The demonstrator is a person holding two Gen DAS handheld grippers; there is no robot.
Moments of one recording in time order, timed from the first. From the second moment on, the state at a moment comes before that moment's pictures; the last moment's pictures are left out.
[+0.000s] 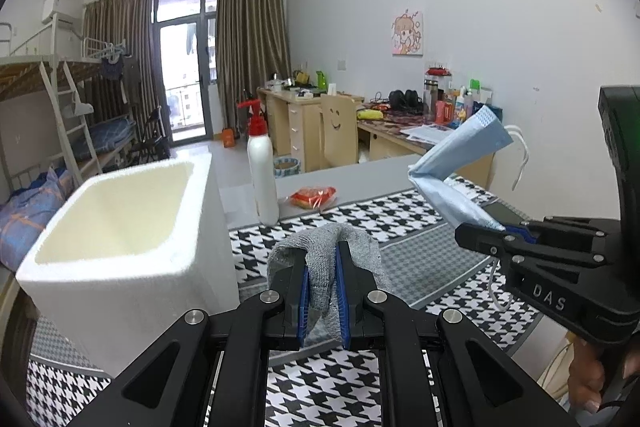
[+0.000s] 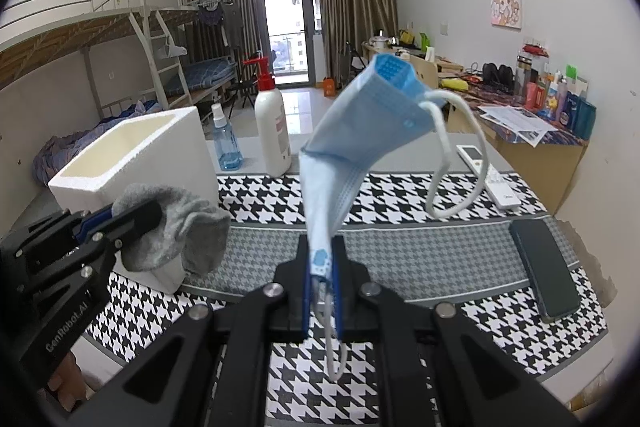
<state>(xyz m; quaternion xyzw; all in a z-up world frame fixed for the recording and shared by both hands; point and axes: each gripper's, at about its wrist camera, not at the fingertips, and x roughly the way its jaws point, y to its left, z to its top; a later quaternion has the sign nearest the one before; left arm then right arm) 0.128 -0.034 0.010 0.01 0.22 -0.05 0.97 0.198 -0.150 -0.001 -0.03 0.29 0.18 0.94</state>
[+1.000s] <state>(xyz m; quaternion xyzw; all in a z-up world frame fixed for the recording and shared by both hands) 0.122 -0.031 0.058 0.02 0.16 -0.04 0.99 0.193 -0.147 0.032 -0.03 0.24 0.19 0.95</state>
